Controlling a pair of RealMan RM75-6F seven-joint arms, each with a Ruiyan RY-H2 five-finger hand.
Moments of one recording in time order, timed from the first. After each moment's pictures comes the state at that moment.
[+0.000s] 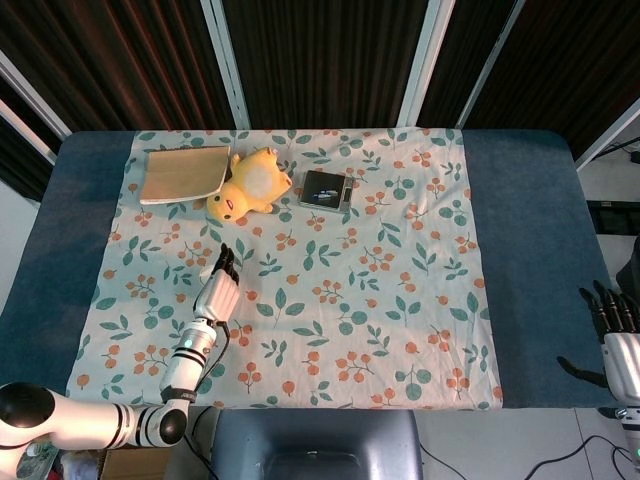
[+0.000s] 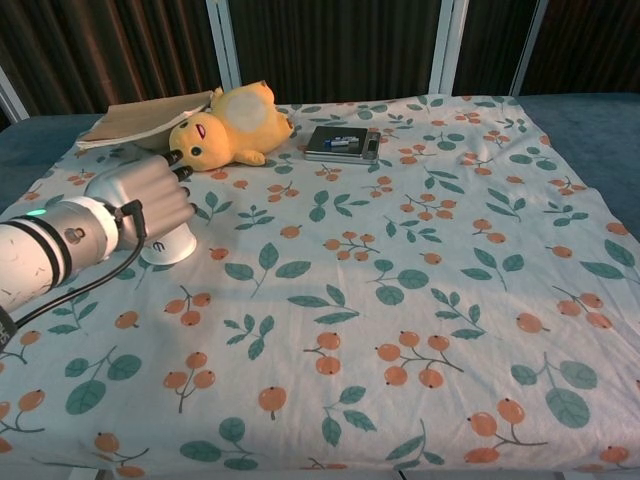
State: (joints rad) left arm -0.97 -1.65 0.01 -1.50 0.62 1.21 1.70; right arm 0.03 -1.16 0.06 -1.38 -1.50 1.51 0.14
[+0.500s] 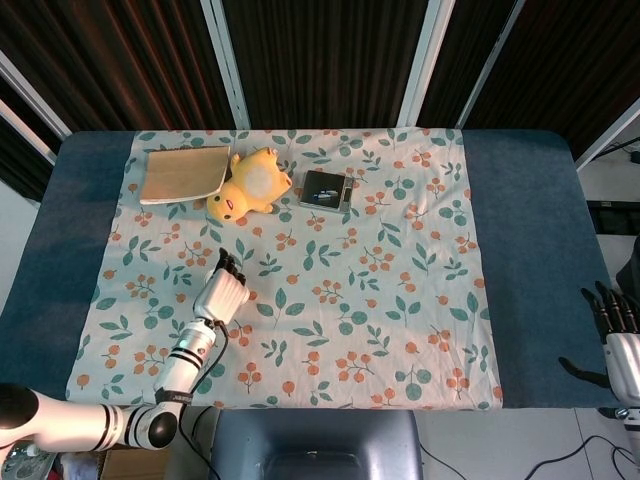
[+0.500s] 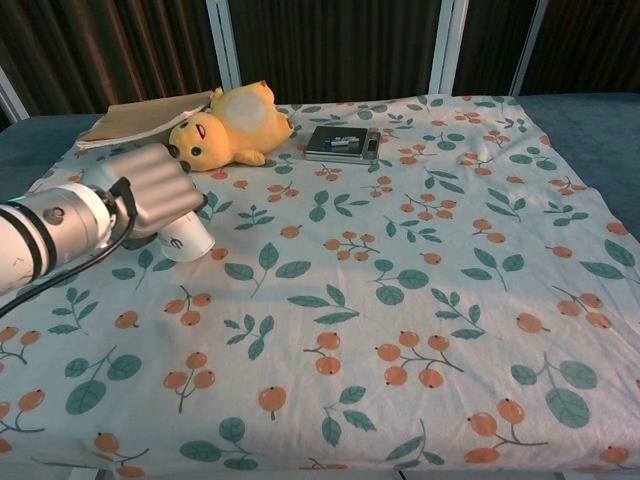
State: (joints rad) left arm -0.95 -1.58 0.00 -1.58 0.72 1.18 1.45; right arm 0.02 -1.15 0.06 -1.39 -1.50 1.51 0.15
